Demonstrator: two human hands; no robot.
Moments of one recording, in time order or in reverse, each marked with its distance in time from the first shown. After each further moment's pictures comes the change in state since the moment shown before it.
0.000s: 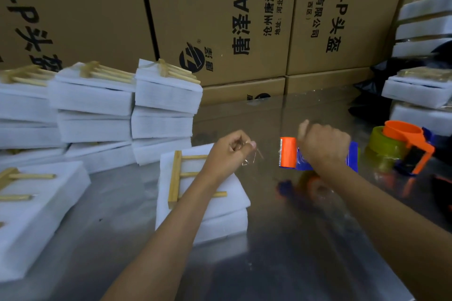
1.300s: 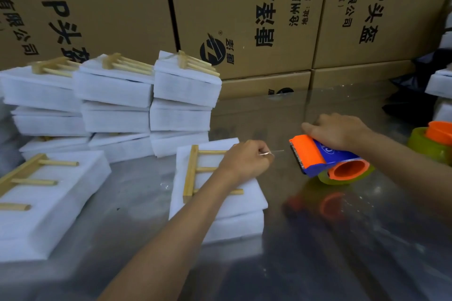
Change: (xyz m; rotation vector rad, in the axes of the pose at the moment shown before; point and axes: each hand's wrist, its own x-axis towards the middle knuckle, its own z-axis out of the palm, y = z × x) left_hand 0.003 0.002 0.004 0.541 -0.073 -0.166; right_hand 0.052 -0.005 -0.004 0.011 -0.563 -0.537
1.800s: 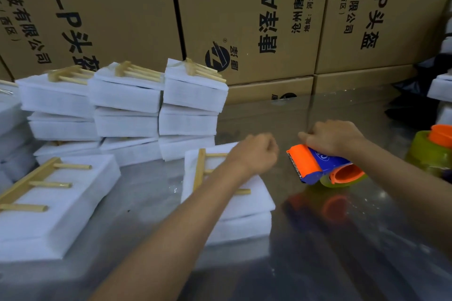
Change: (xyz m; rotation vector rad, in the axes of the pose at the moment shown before) left_hand -0.005 0.018 -0.022 0.147 -0.041 0.032; right_hand 0.002 -0.019 0.008 -0.023 0.097 0.069
